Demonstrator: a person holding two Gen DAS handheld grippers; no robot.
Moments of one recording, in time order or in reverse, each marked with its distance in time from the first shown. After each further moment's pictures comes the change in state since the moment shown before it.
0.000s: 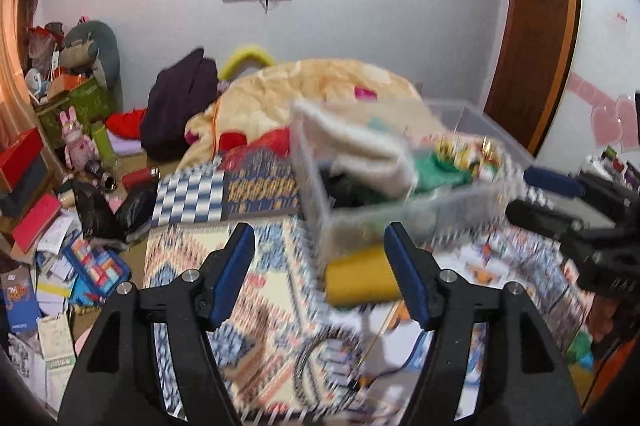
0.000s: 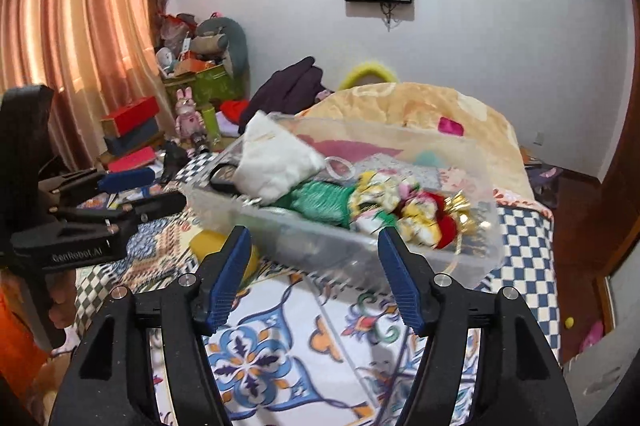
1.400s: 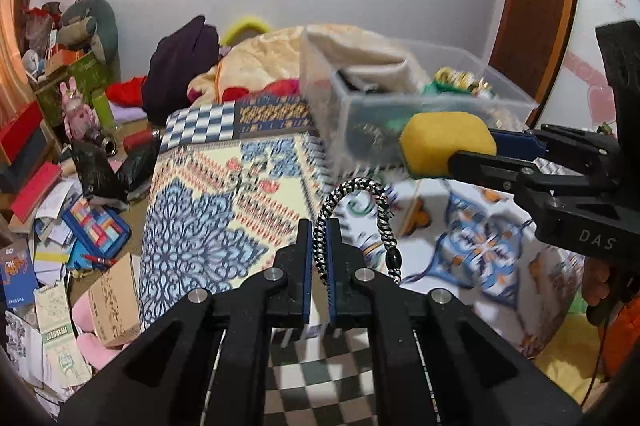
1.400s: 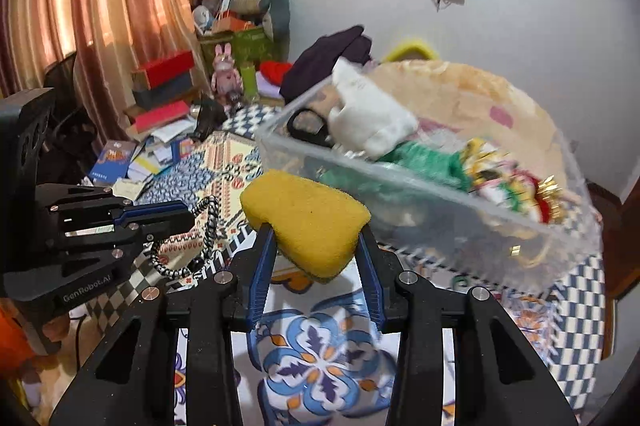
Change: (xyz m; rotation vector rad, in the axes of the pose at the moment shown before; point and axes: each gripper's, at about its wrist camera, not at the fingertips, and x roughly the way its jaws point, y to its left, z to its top) left arm -0.016 0.011 -0.049 0.000 0.062 -0.024; right arm 0.024 0.048 -0.011 -0.102 0.083 0.077
